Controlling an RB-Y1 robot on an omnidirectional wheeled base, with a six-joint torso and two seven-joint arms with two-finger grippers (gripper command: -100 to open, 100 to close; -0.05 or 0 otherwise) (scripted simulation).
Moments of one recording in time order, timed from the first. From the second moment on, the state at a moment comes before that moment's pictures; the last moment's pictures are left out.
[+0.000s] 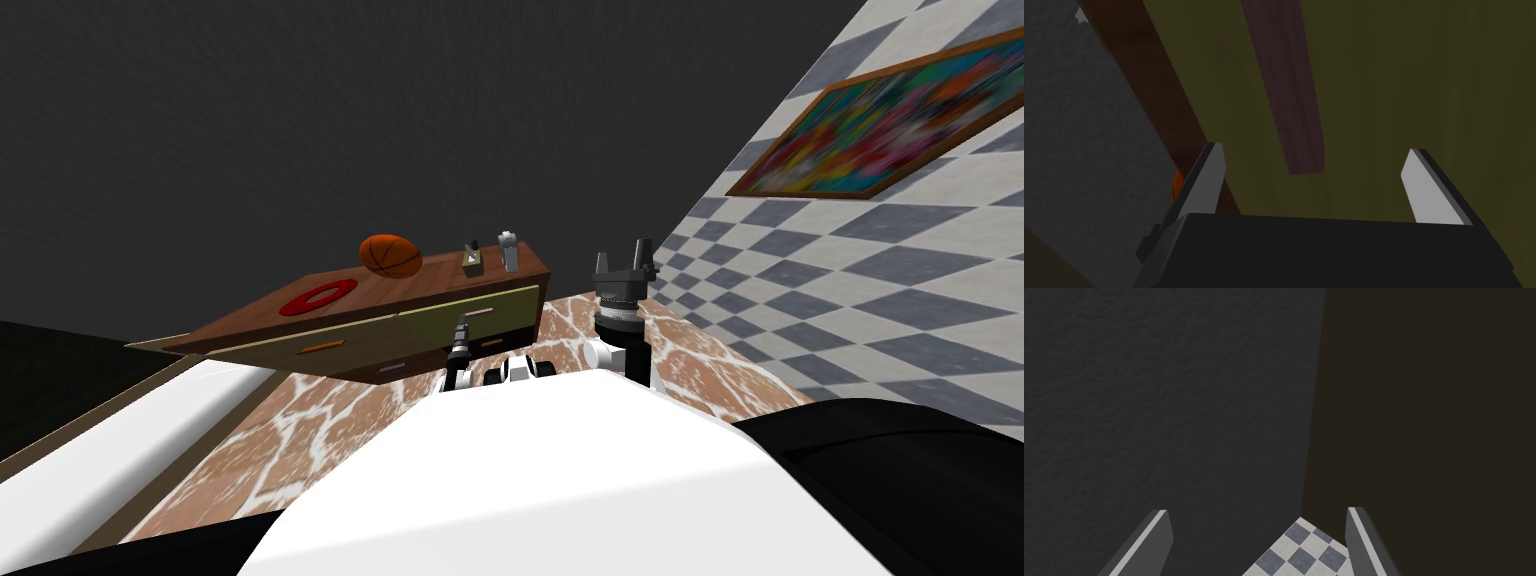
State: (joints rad) left arm 0.26 0.02 0.01 -1.40 -0.09 -0.49 -0.13; right arm 0.49 0.05 -0.01 -2.39 0.00 -0.50 -0.17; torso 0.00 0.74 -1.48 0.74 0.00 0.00
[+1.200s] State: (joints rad) left arm 0.30 0.02 -0.01 -1.47 -0.09 -0.47 -0.13; right arm 0.49 0.05 -0.01 -2.39 0.00 -0.50 -0.17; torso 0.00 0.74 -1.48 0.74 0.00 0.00
